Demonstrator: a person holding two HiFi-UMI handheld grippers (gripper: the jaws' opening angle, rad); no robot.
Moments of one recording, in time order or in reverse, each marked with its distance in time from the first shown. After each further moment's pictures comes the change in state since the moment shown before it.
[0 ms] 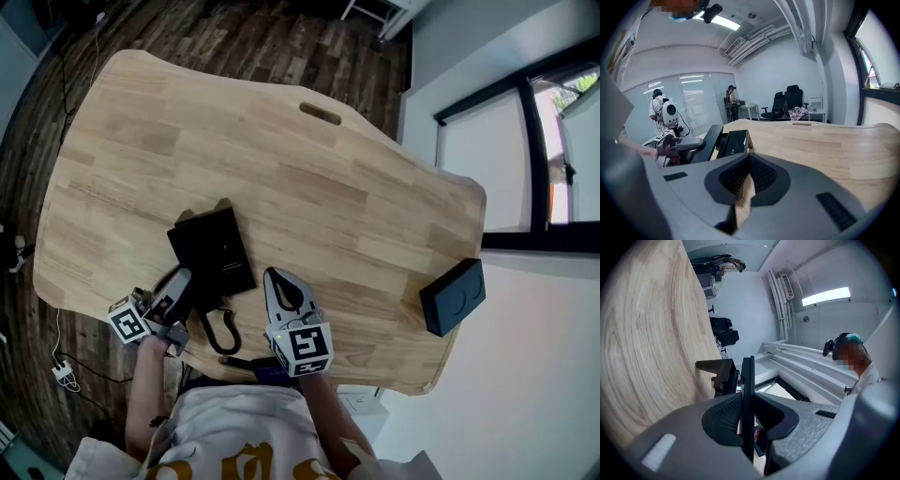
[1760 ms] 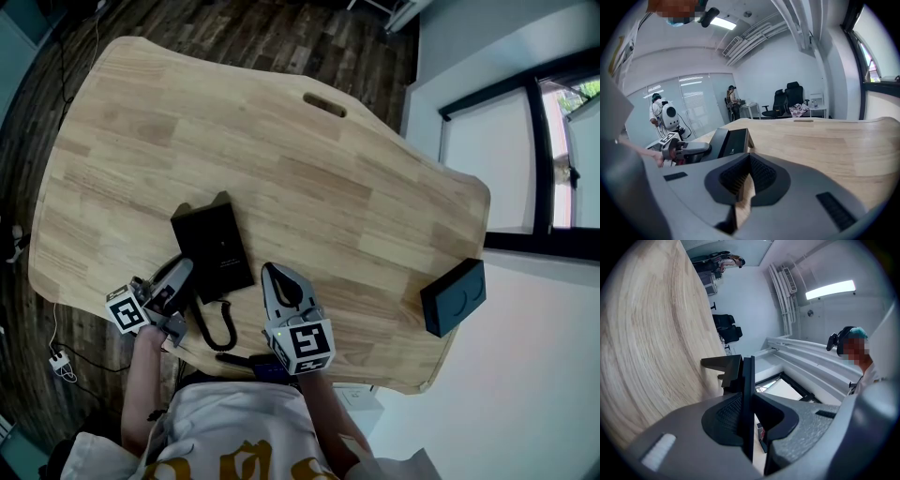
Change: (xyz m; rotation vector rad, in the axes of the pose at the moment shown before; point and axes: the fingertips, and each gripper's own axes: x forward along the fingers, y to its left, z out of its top) left arm 0.011 0.019 -0.004 0.010 0.053 0.059; right arm 0.007 -0.002 -0.002 0.038 0.011 0.027
